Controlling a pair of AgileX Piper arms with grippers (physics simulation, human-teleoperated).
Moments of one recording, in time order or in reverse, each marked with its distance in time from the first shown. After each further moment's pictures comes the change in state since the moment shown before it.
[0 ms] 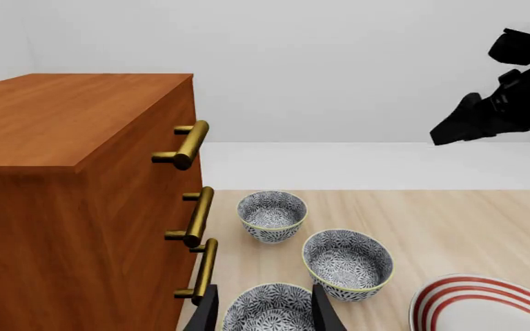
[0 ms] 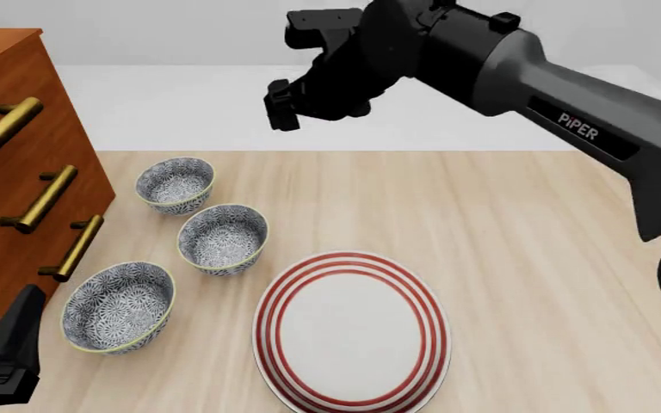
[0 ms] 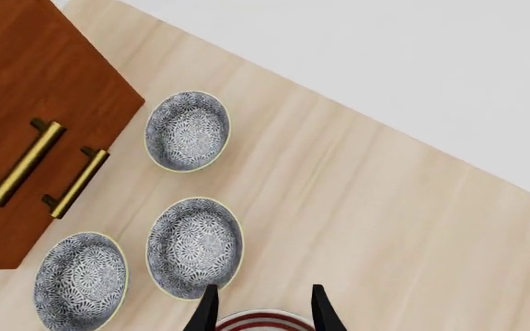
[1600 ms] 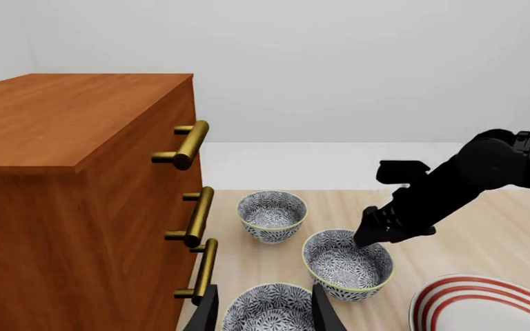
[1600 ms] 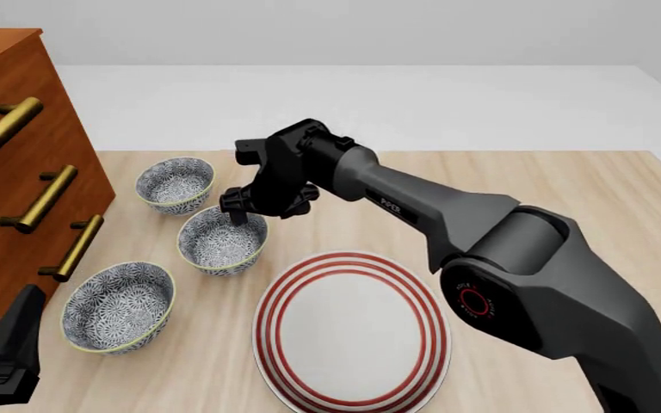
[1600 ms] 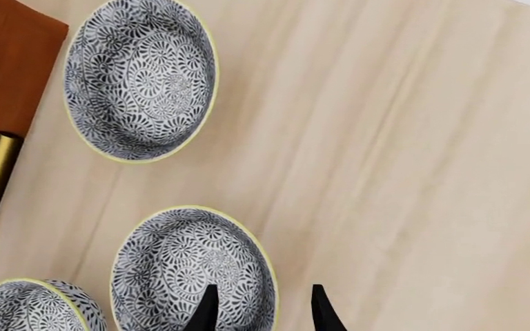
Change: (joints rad) left arm 0.000 0.000 0.000 0.000 0.000; right arm 0.089 0.493 -0.285 0.073 0.218
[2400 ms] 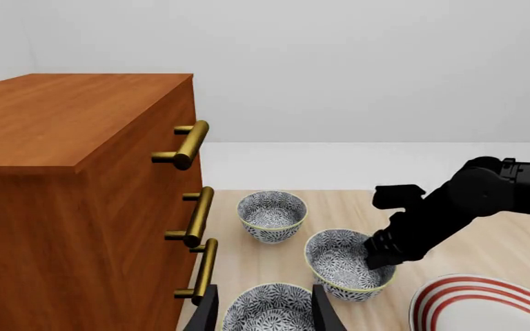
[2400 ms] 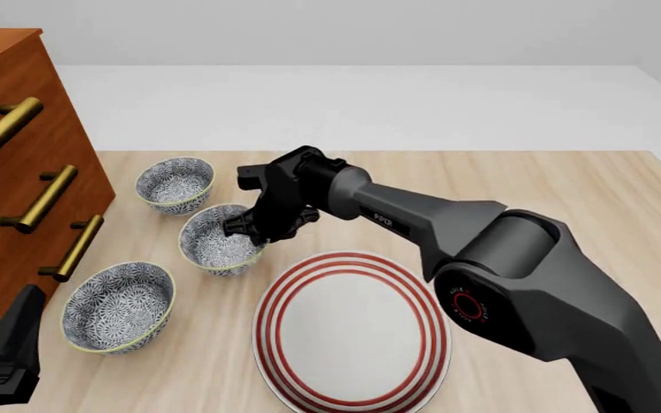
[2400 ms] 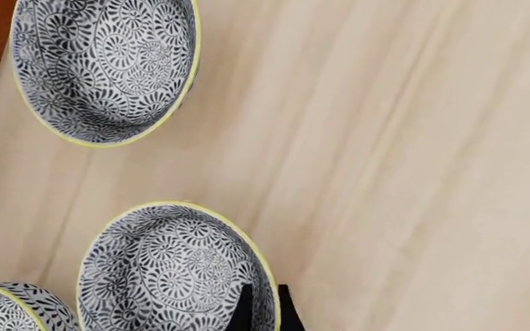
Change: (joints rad) left arm 0.000 0.000 0.000 0.000 0.000; right arm 0.012 0.020 0.096 -0.066 0.007
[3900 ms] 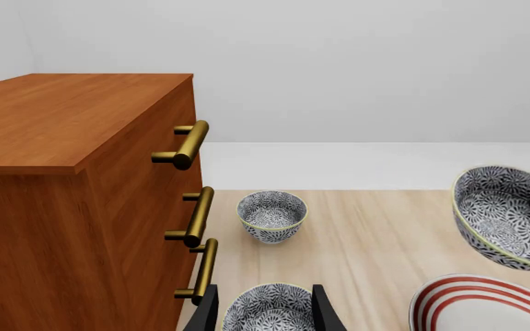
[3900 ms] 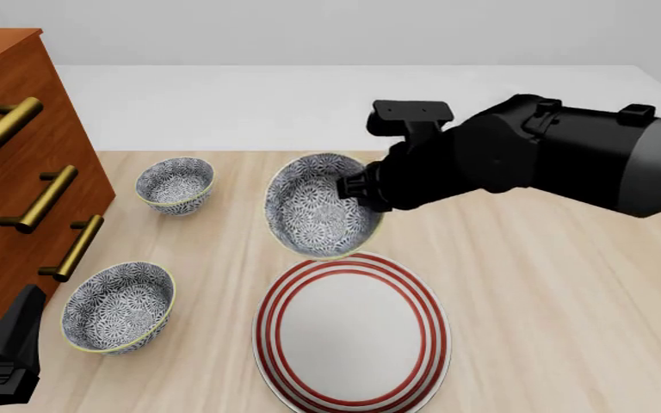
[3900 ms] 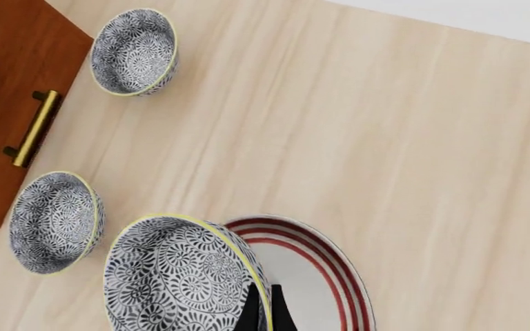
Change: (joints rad) left arm 0.000 0.000 0.000 0.000 0.000; right arm -0.136 -0.885 0.907 -0.271 -0.063
